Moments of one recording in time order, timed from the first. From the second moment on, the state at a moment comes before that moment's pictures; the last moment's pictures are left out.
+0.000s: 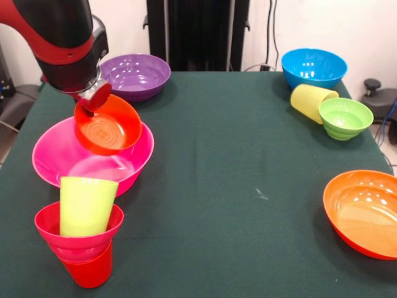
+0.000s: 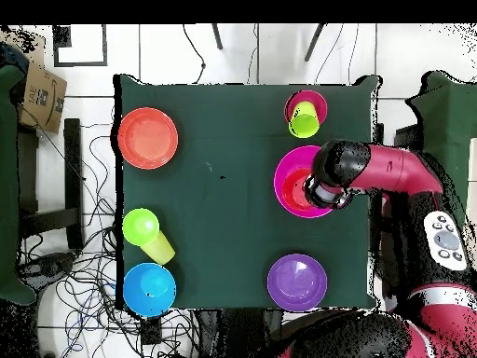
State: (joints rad) arm -0.66 -0.46 0.25 1.29 -0.51 1.13 2.15
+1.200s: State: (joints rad) arm -0.68 -0.47 0.24 1.39 -0.55 1.04 2.15
